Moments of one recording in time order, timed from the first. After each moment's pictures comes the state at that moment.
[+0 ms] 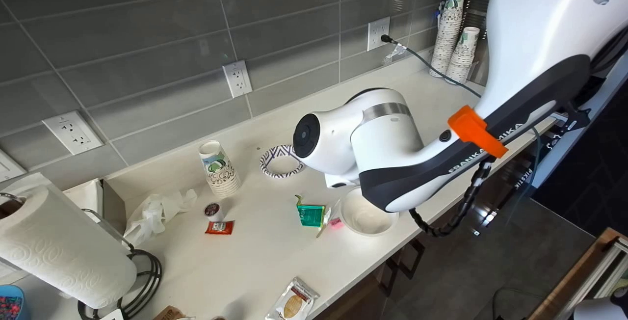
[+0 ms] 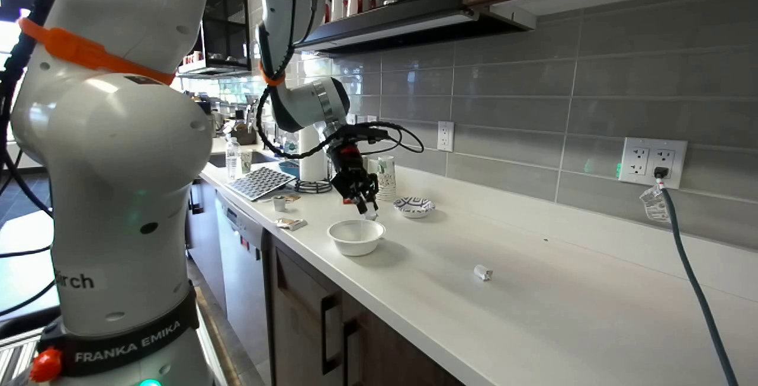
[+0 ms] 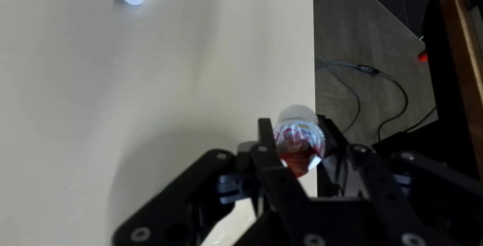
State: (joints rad) arm 0.32 0.30 0.31 -2.15 -0.72 1.81 -0.72
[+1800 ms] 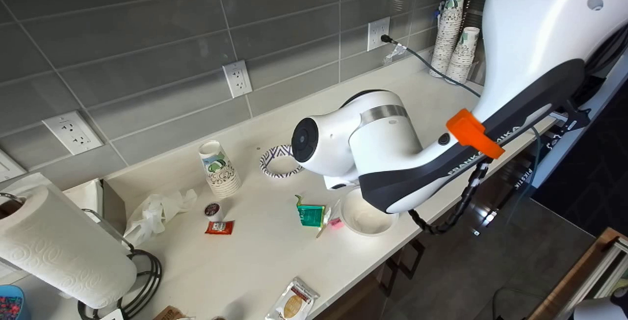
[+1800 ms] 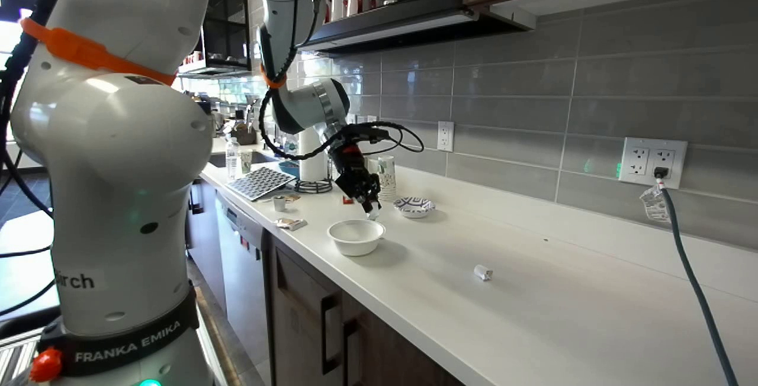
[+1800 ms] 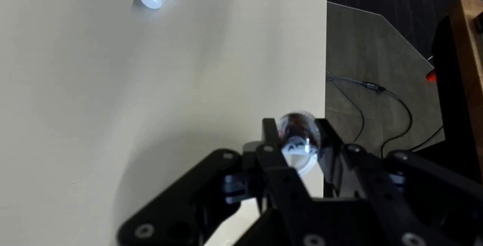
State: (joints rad) arm 0.32 0.31 0.31 -2.14 -0.77 1.80 -0.76
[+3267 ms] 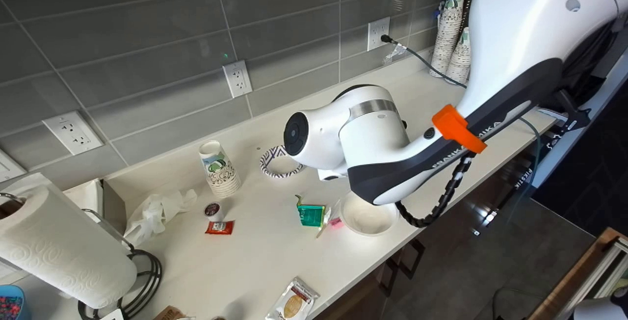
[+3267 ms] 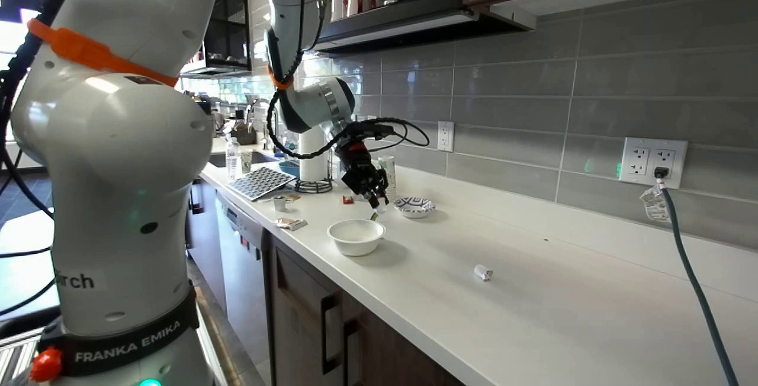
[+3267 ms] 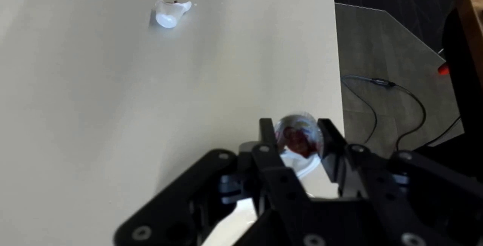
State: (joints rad) arm 0.32 0.35 0.30 -2.07 -0.79 1.76 -0.70
